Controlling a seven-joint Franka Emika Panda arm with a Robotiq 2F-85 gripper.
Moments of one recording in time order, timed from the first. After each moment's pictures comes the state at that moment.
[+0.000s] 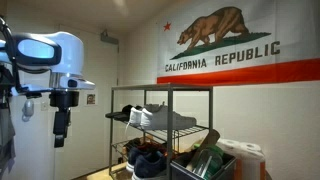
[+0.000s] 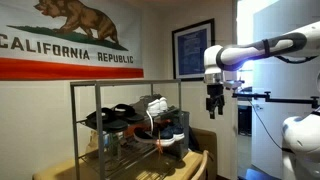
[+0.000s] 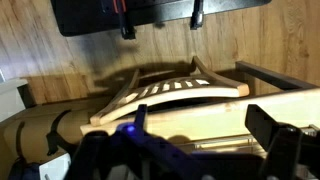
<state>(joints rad) -0.02 -0.79 0.04 -2.52 0.01 1.70 0.16</state>
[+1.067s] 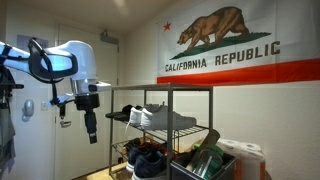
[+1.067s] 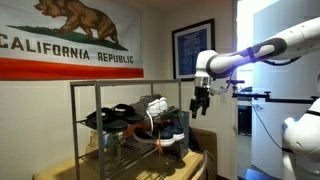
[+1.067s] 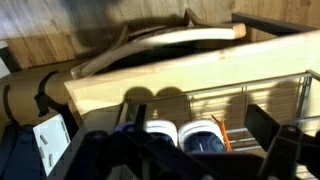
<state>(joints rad) -0.02 -0.64 0.05 -2.51 0.01 2.03 0.21</state>
